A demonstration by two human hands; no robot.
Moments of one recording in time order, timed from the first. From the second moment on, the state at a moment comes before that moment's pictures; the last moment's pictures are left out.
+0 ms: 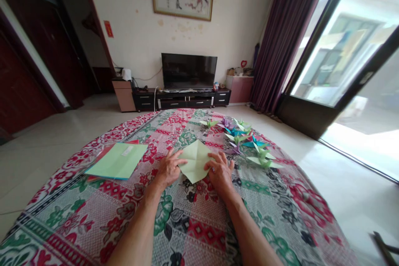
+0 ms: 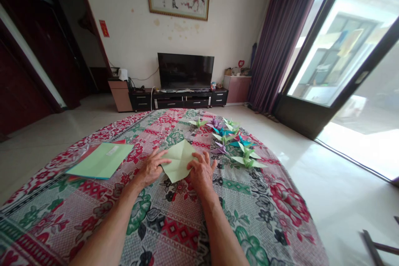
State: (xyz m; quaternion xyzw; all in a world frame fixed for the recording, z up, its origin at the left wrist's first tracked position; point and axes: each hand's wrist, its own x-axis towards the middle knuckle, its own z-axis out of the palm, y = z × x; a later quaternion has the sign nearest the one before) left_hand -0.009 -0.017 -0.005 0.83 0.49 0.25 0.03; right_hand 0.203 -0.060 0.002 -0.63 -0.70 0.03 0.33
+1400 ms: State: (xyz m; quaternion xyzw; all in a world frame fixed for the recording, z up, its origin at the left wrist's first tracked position) left_hand 0.000 -0.019 -0.008 0.82 0.48 0.29 -0.01; right_hand 0.202 -0.063 0.000 -0.58 -0.73 0.02 0.37
